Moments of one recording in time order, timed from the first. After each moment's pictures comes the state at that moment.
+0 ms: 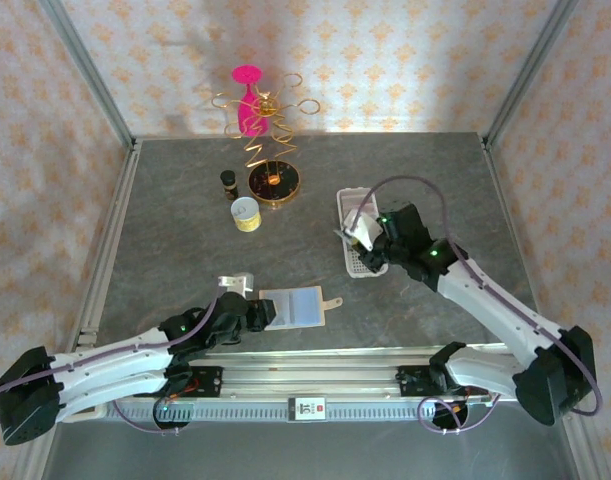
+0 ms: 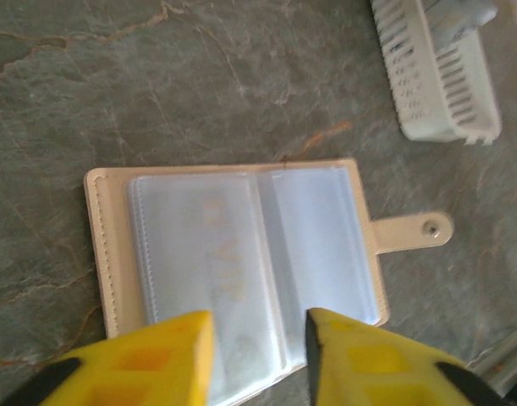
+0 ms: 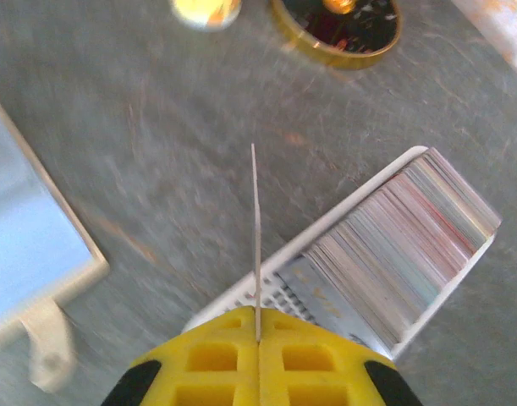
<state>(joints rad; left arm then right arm) -0.93 0.77 0.22 -0.10 -0.19 -0.99 0.56 1.11 0.88 -0.48 -0.15 -0.36</state>
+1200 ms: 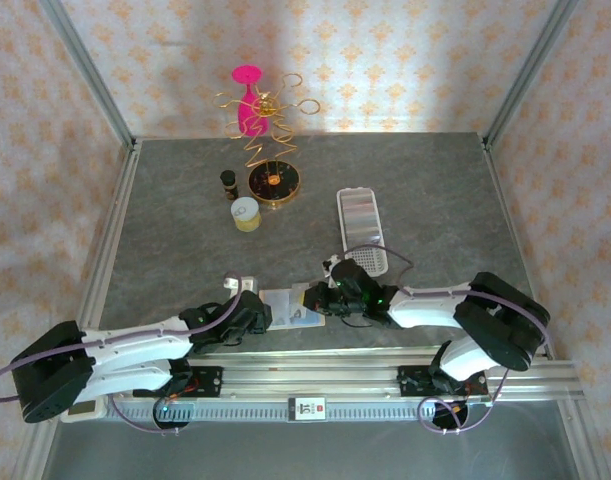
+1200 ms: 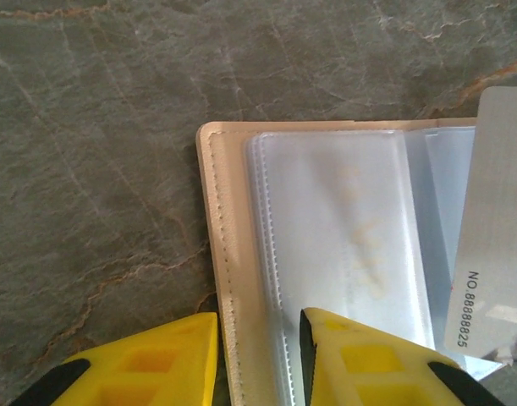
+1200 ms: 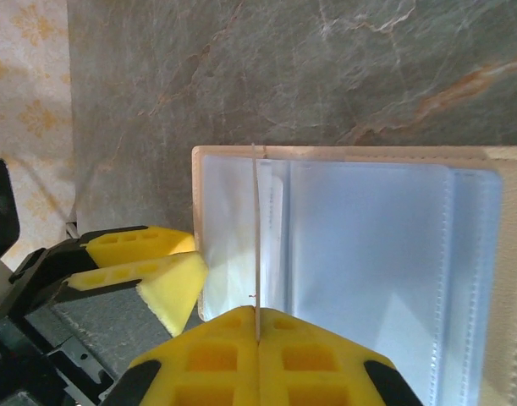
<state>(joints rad) -0.93 1.03 0.27 -0.17 -0.24 -0.96 0.92 1.47 0.49 0.33 -0.29 1.08</state>
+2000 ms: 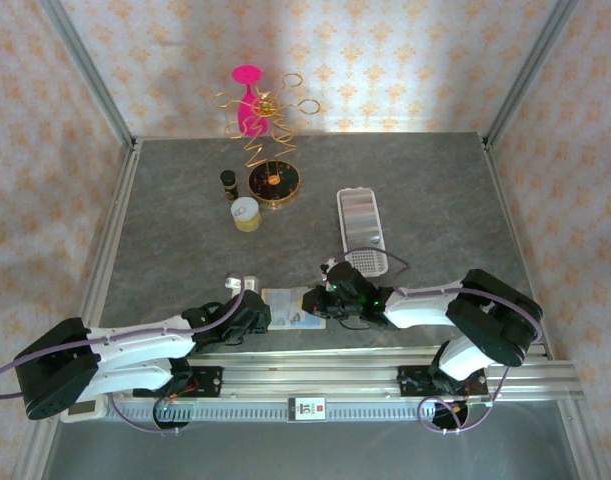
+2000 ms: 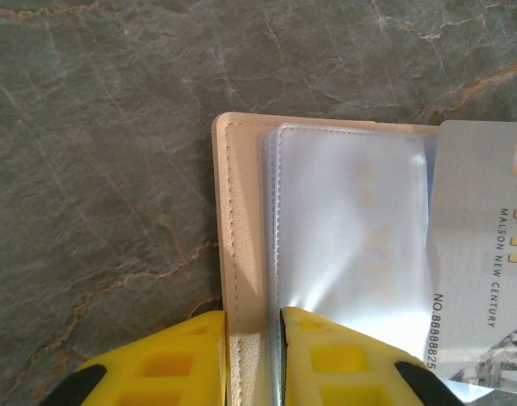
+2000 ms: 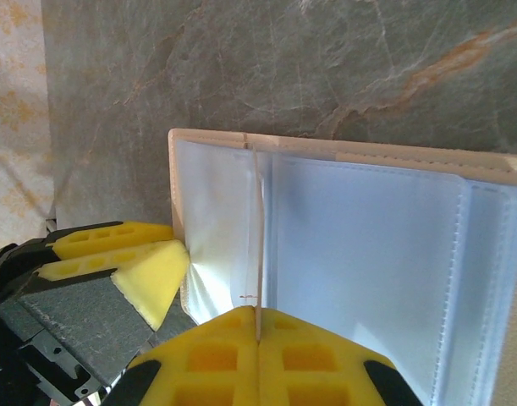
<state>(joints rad) -0.93 1.06 0.27 -0.14 -0.24 -0.96 0.94 1.51 0.49 0.33 -0.27 1.08</state>
